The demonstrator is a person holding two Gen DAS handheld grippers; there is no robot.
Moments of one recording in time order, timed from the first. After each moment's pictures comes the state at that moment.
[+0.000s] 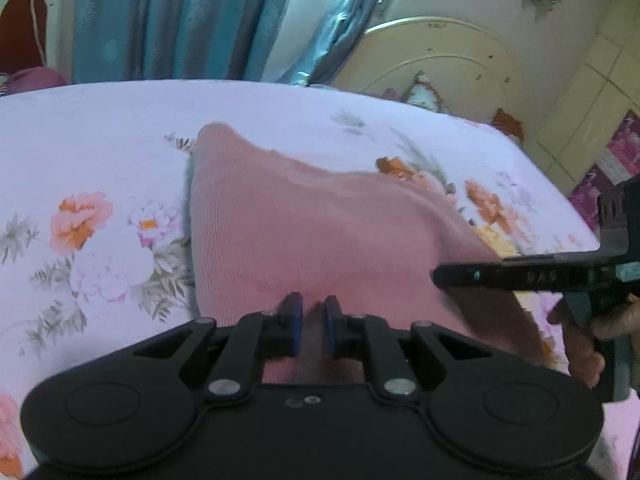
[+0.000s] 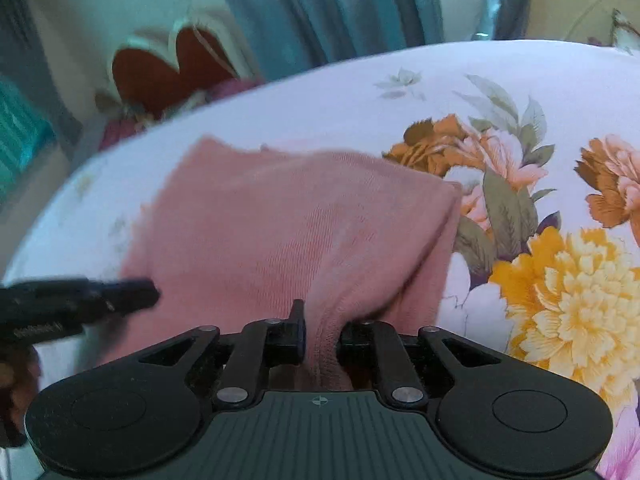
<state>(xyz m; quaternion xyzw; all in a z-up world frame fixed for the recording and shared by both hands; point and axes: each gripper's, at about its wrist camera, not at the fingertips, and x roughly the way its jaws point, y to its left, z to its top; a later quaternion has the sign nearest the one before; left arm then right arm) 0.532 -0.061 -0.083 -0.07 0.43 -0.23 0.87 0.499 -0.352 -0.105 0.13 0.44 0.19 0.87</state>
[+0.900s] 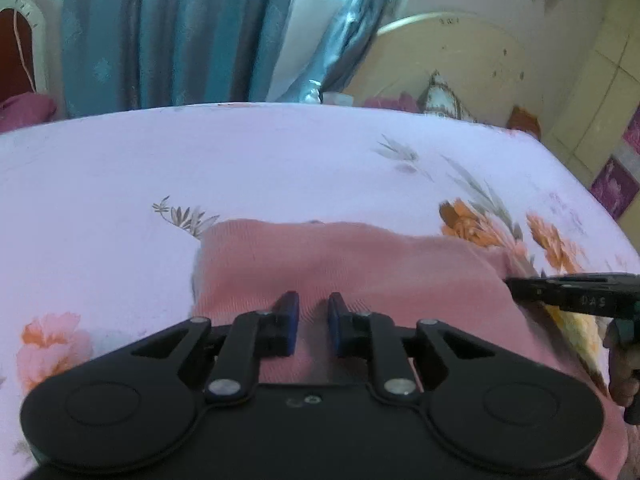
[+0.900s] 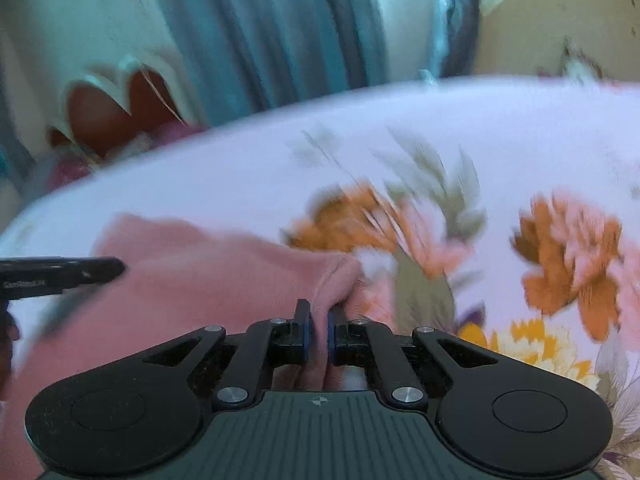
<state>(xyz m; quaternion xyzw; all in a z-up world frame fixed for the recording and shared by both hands) 0.643 -0.076 -0.118 -0.05 0.43 -0.21 0.88 0.557 -0.384 -0.116 0.12 0.42 0.12 0.89</state>
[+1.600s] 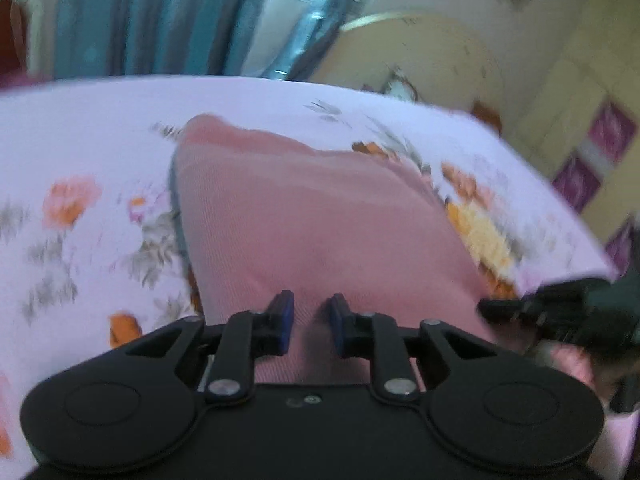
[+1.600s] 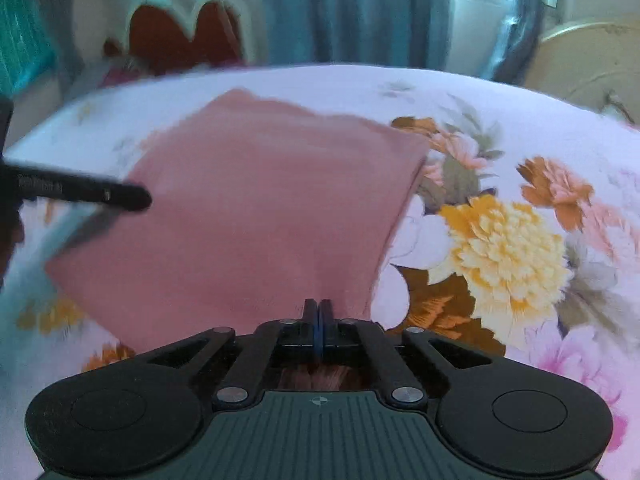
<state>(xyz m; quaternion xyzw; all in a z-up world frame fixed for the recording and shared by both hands) 0.508 -0.063 -0.096 -0.03 0.42 -0.26 0.87 0.409 -0.349 -0.102 0.01 0.43 0.17 0.89</state>
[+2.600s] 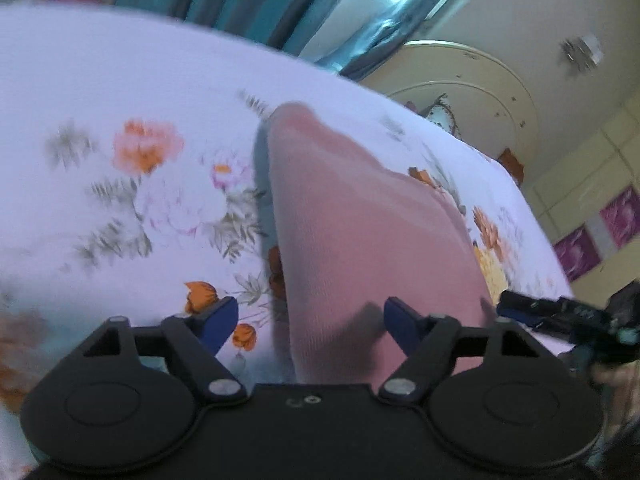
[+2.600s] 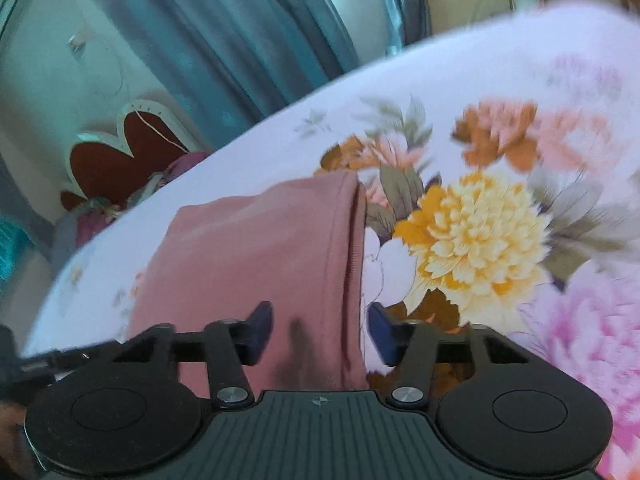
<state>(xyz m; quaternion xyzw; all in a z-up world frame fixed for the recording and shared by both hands) 0.535 0.007 -0.113 -0.20 0.48 -0.21 0.83 0.469 -0.413 -0.100 0.27 0.43 0.11 0.85</state>
